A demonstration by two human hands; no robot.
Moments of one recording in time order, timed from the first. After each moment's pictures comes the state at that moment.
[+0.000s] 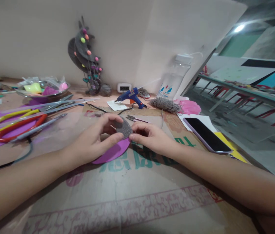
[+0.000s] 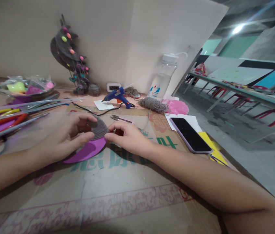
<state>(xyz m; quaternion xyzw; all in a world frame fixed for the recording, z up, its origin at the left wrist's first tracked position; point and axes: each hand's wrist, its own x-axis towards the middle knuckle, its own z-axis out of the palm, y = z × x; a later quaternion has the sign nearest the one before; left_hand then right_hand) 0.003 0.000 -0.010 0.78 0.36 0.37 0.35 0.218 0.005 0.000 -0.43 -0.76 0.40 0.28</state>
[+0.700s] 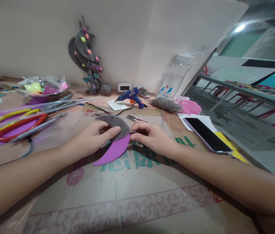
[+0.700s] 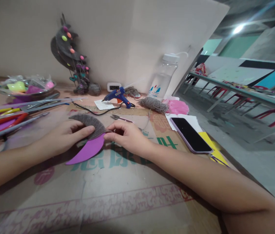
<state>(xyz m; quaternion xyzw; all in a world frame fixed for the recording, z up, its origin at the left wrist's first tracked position) 0.004 0.009 -0.004 0.78 0.45 0.29 0.33 0.218 0.003 0.002 -0.41 -0.76 0.39 0.30</state>
